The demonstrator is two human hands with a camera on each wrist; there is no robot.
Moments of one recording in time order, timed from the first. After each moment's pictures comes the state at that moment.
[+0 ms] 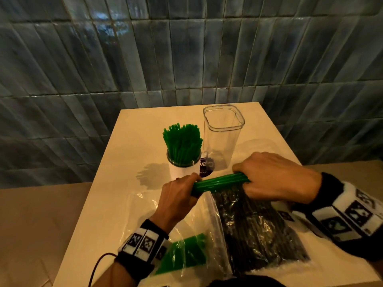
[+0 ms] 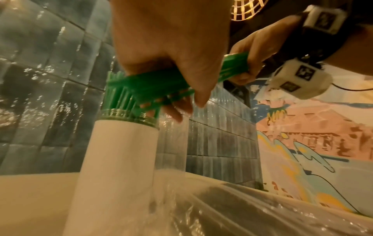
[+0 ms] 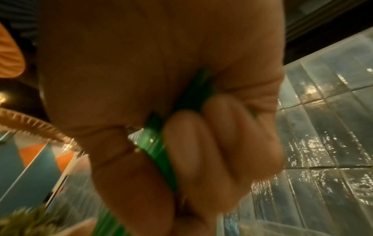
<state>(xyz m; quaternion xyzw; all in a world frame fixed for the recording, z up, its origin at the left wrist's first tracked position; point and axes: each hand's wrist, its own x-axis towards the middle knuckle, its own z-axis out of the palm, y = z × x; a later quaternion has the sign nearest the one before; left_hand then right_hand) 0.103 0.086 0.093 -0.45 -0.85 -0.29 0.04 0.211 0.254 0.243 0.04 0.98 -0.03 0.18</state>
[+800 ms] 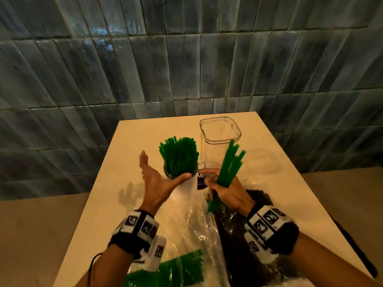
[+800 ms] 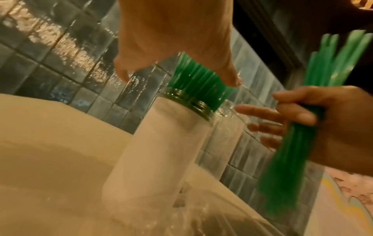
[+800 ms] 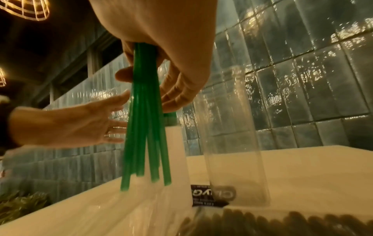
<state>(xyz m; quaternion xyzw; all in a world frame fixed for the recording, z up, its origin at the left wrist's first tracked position) 0.029 0.099 0.078 -0.16 -0.80 -0.57 0.00 0.162 0.254 0.119 0.15 0.80 -0.58 -0.07</state>
